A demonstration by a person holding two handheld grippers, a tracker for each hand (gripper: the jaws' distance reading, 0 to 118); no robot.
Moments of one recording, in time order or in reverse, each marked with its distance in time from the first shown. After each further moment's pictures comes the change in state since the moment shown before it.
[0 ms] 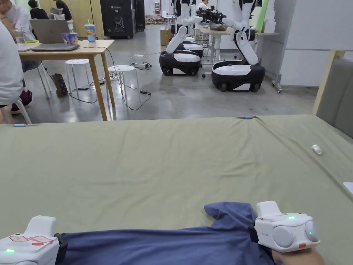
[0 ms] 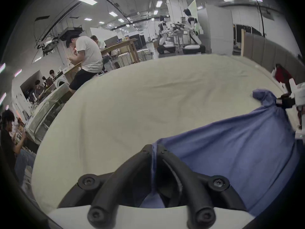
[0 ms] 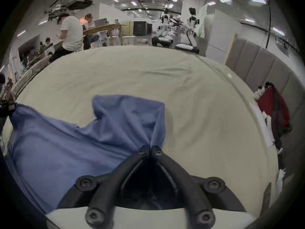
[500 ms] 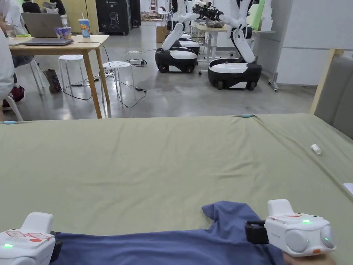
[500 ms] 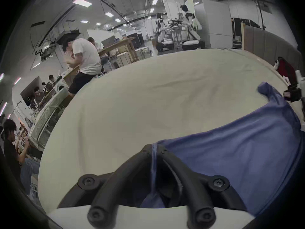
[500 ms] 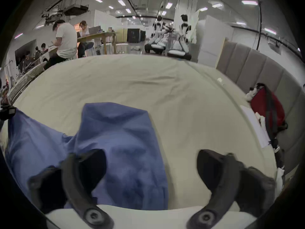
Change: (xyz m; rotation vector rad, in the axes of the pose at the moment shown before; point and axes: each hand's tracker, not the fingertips) left arm 0.010 0.019 -0.024 -0.036 0.029 -0.074; right arm 0.016 0.013 -0.013 0.022 -0.041 -0.058
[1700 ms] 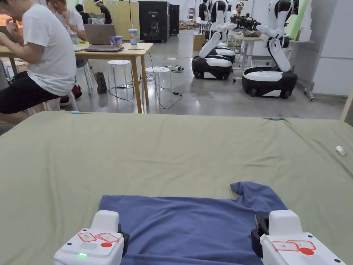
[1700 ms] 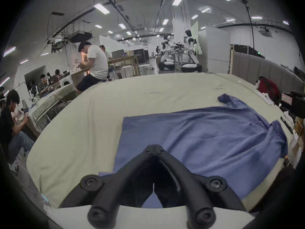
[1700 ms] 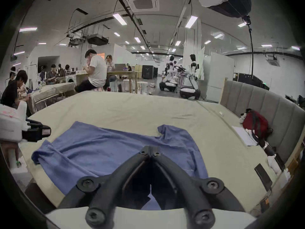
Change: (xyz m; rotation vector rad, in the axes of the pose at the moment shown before) left arm 0.030 -0.113 0.145 0.166 -0.029 0.150; right arm -0.131 -0.118 0.223 0.409 0.102 0.052
